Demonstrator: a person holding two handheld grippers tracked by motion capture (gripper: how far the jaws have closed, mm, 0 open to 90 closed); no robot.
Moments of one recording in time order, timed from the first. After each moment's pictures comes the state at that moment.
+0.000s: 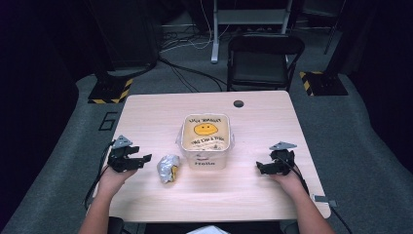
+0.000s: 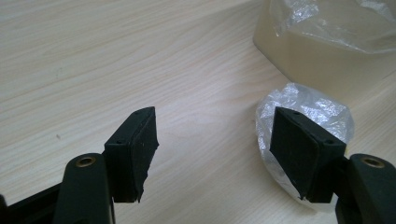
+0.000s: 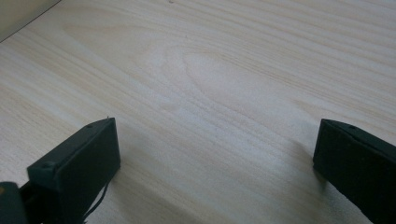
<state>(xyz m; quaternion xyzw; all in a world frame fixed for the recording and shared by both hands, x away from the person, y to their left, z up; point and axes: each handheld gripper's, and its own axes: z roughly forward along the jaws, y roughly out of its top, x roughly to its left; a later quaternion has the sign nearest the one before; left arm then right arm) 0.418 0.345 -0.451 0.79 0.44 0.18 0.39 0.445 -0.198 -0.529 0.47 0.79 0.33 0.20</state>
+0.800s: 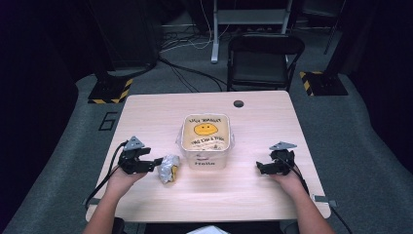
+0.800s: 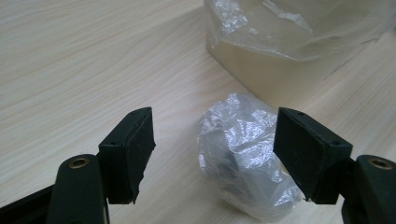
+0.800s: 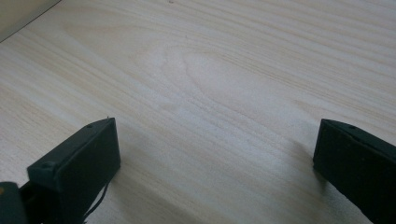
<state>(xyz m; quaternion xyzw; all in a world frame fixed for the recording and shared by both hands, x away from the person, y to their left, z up) 0.412 0.311 -0.447 0.82 0.39 0.16 0.39 0.445 -0.198 -0.529 0.47 0.79 0.33 0.20</state>
